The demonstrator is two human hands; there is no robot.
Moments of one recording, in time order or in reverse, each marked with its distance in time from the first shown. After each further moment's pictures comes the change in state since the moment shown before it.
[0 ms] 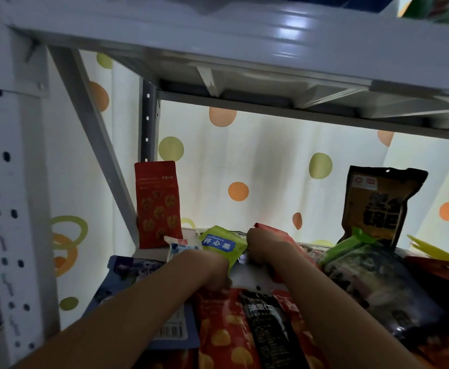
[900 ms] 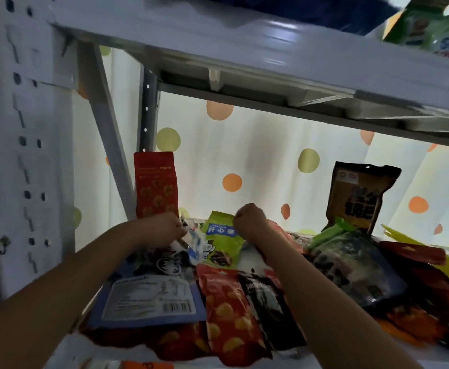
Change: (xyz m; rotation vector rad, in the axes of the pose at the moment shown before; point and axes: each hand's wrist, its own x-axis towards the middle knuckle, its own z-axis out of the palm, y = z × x) left_hand -0.060 -0.087 -0.010 -0.549 0.278 -0.141; right_hand -0.016 -0.046 -0.015 0.569 0.208 0.191
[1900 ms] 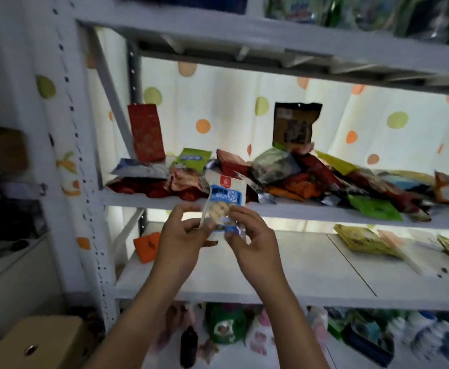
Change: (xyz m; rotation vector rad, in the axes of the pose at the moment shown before) left_hand -0.334 0.158 0.191 -1.215 0.455 0.184; right_hand -0.412 0.134 -0.017 0.695 0.305 -0.371
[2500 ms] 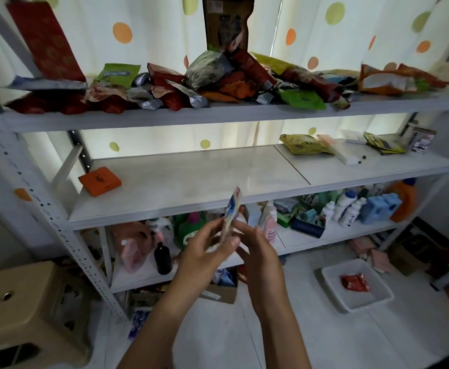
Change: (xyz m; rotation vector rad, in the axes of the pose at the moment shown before) left_hand -0.197 -0.103 0.070 0.069 -0.472 -0.281; right_hand -0.229 0.026 -0.084 0.541 0.253 0.694
